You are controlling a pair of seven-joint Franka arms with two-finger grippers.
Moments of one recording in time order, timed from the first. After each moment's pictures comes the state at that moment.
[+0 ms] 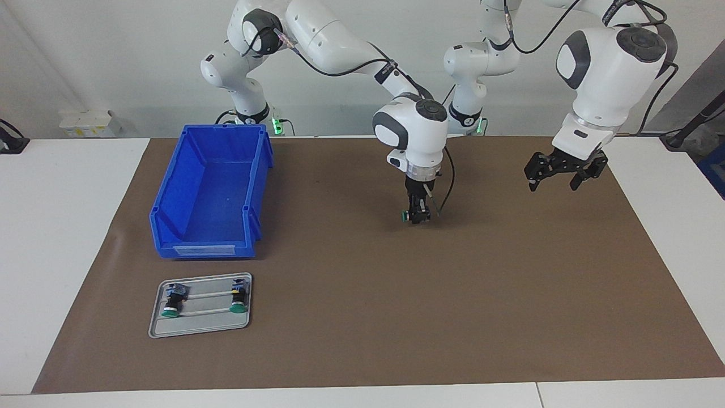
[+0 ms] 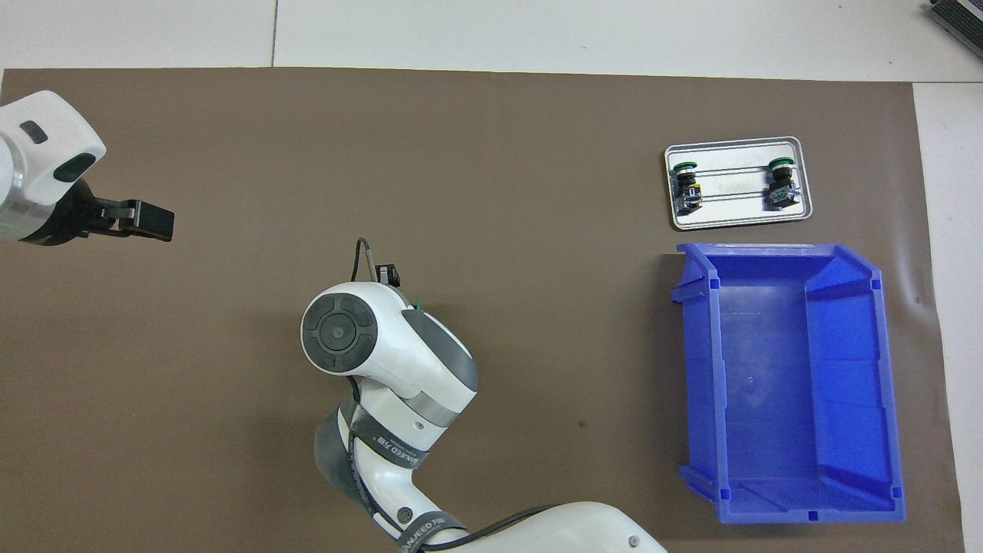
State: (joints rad) left arm 0.01 0.03 -0.10 -1.72 0.05 1.81 0.01; right arm 0.93 0.65 -0.14 -1.40 -0.02 2.16 2.33
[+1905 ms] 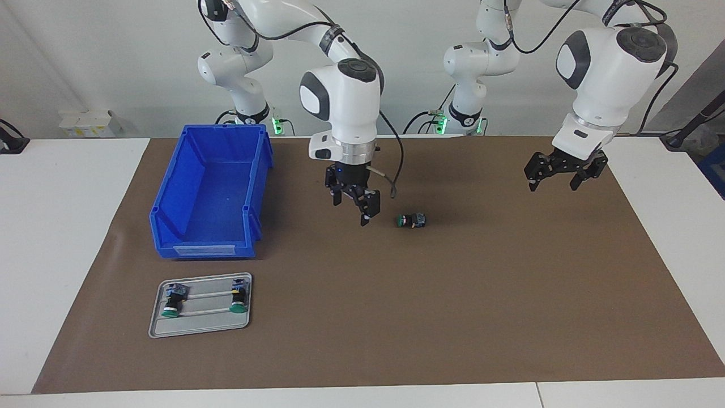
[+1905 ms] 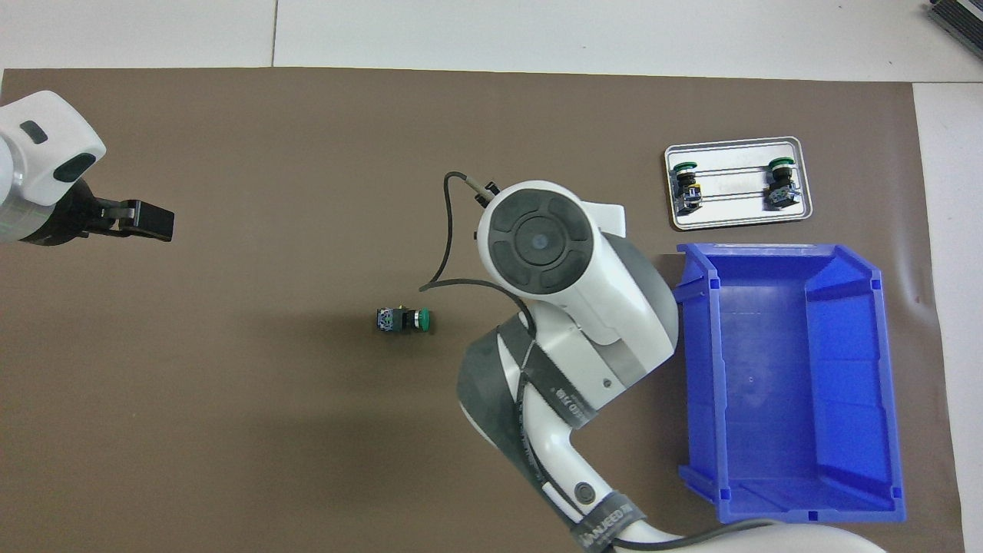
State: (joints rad) left arm 0.01 0.03 -0.10 -1.72 0.05 1.81 0.01; right arm 0.66 0.30 -0.15 -1.58 -0.15 2.05 1.34
